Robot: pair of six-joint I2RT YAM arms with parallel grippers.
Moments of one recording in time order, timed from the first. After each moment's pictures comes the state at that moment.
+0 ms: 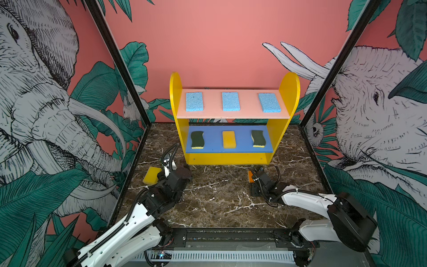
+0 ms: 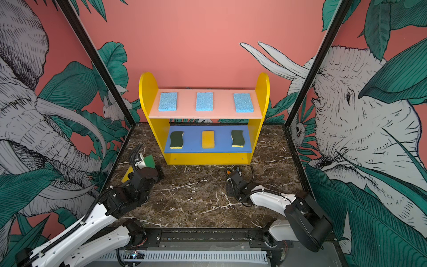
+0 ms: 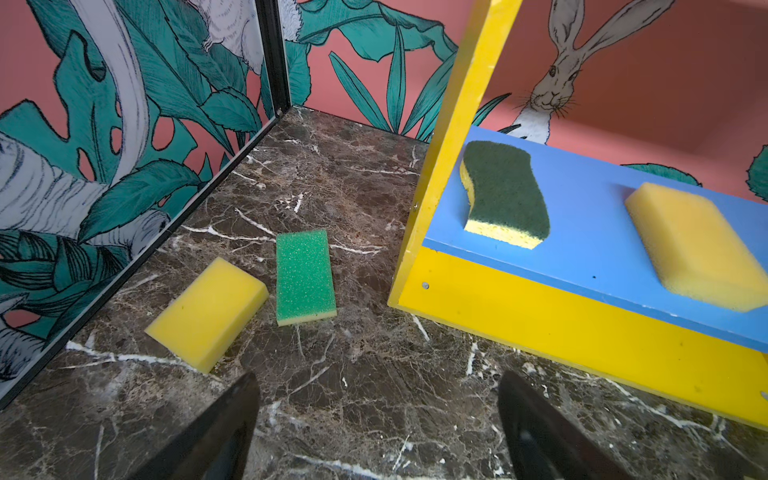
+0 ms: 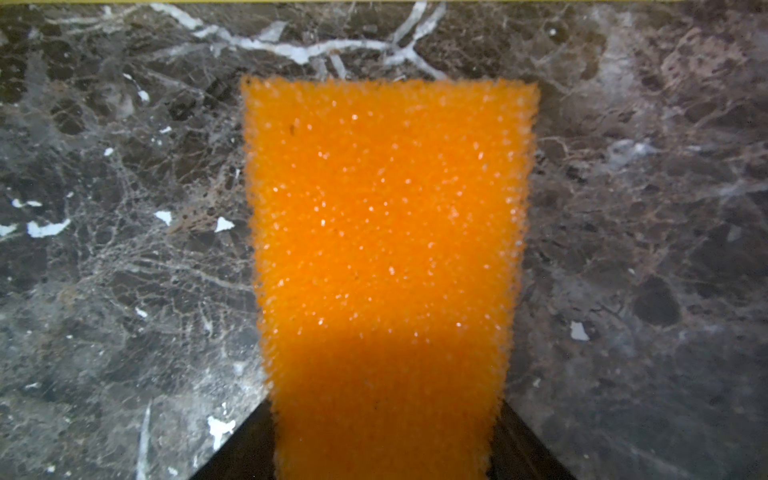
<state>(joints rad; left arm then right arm) -0.78 0.74 0.73 -0.65 -0.82 -0.69 0.73 1.33 0.53 -0.25 0.24 0.57</state>
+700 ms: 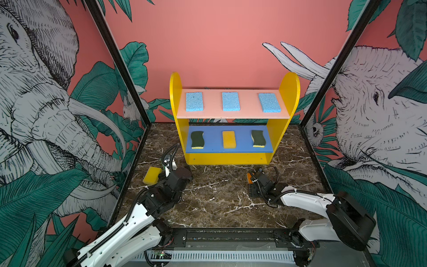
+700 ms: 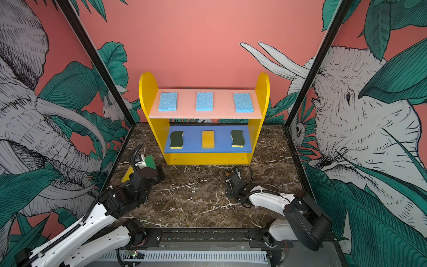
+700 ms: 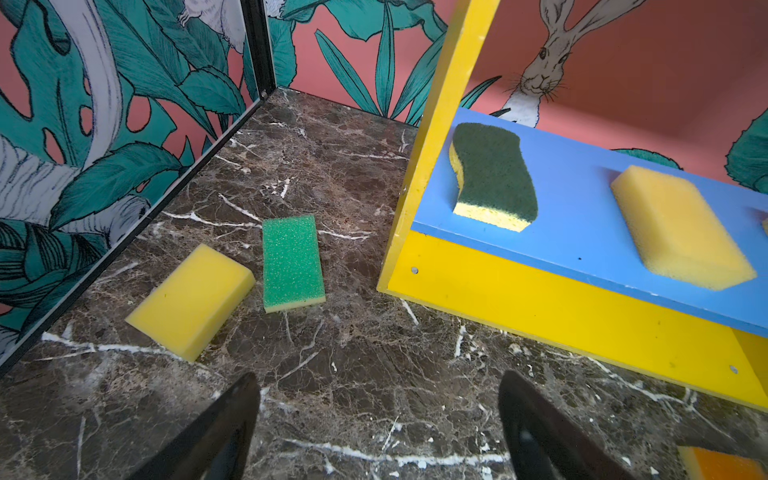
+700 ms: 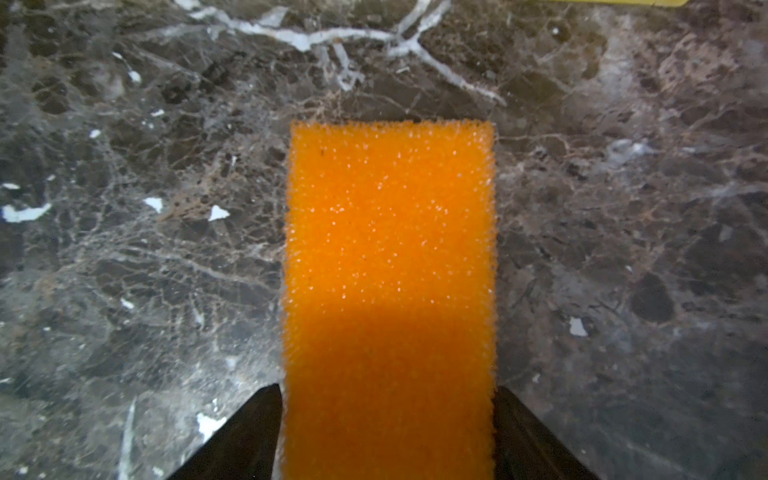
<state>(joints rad) -0.78 0.73 0.74 -0.67 -0.76 -0.71 0.77 1.30 0.51 -0.25 0.30 0.58</state>
